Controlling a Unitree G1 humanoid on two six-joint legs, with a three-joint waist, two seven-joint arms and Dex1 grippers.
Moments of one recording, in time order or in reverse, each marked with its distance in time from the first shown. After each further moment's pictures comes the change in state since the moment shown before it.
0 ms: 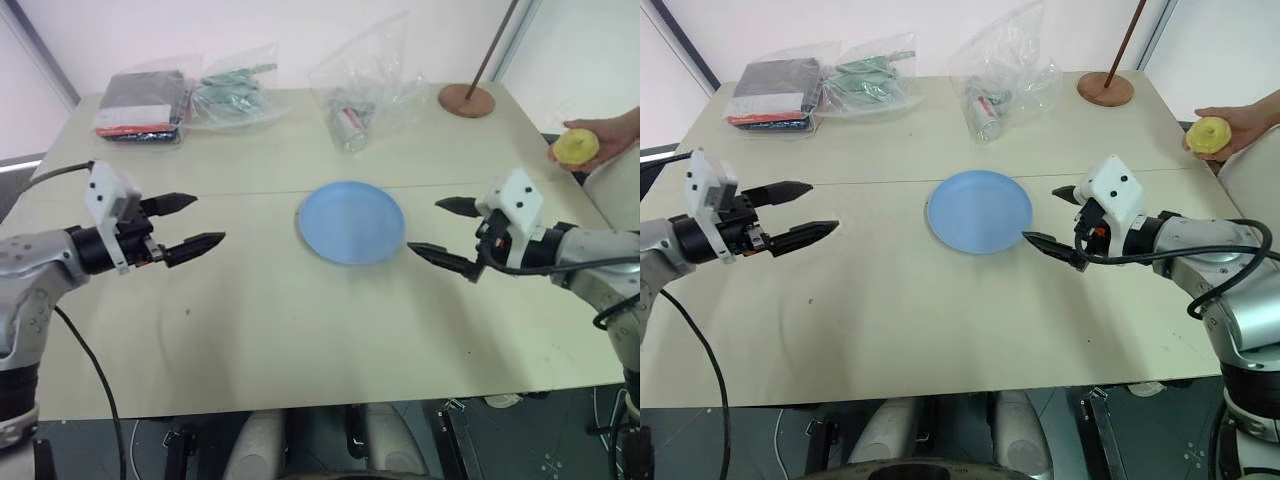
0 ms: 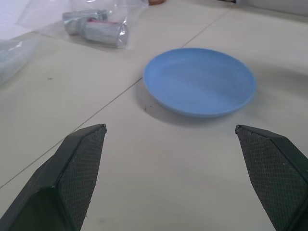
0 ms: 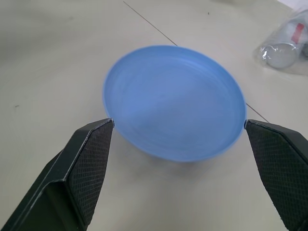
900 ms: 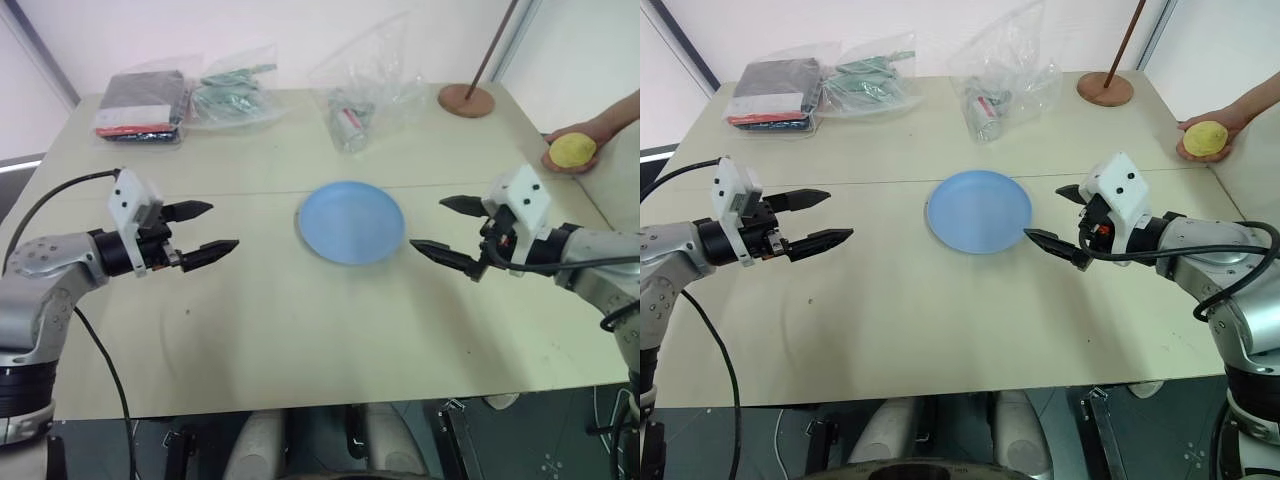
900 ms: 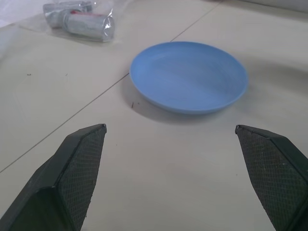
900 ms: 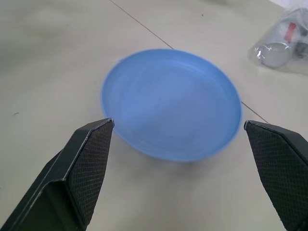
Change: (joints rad) left arm -0.015 -0.033 -0.051 0.020 0.031 -0.020 -0.001; right arm 0.005 -0.001 -0.030 -0.024 0.039 0.046 -0.038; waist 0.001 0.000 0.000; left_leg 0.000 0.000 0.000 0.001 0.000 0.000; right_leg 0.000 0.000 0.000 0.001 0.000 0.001
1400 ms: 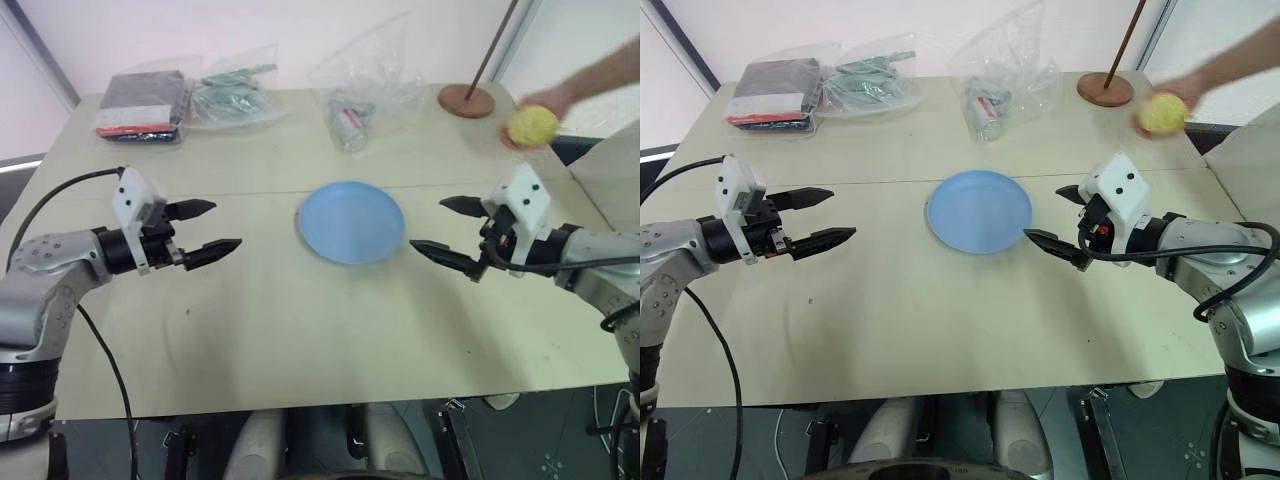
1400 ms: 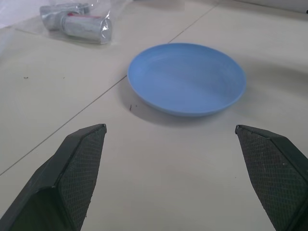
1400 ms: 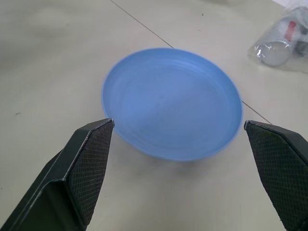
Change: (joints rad) left arm -0.013 -0.001 -0.014 0.001 0.000 0.000 0.004; right arm 0.001 0.000 -0.001 -0.002 0.007 0.012 -0.007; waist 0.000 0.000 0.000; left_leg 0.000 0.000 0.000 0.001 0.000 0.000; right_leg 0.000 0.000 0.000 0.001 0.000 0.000
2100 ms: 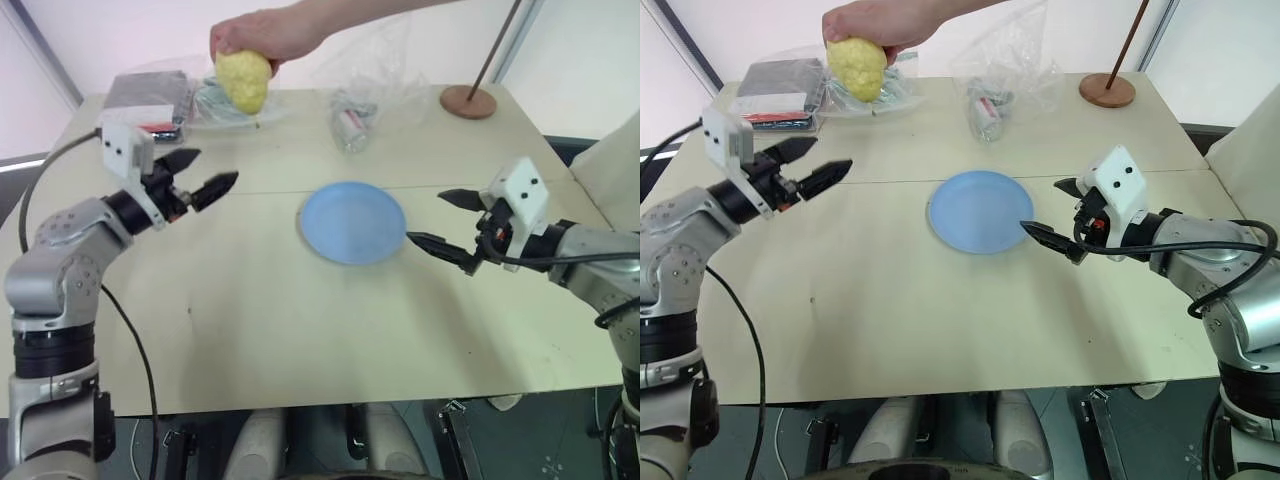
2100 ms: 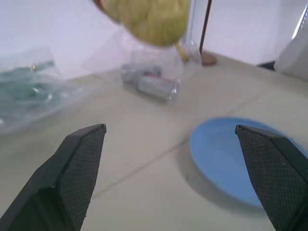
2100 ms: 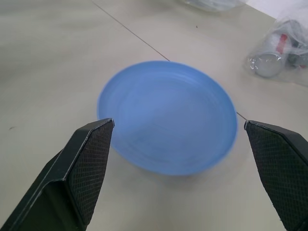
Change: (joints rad) left arm -0.271 -0.223 0.049 0.108 -0.025 0.081 0.353; right arm -0.035 0.030 0.017 0.001 0.004 0.001 -0.049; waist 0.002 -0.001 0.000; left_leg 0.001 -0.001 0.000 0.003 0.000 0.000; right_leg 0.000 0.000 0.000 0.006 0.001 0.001
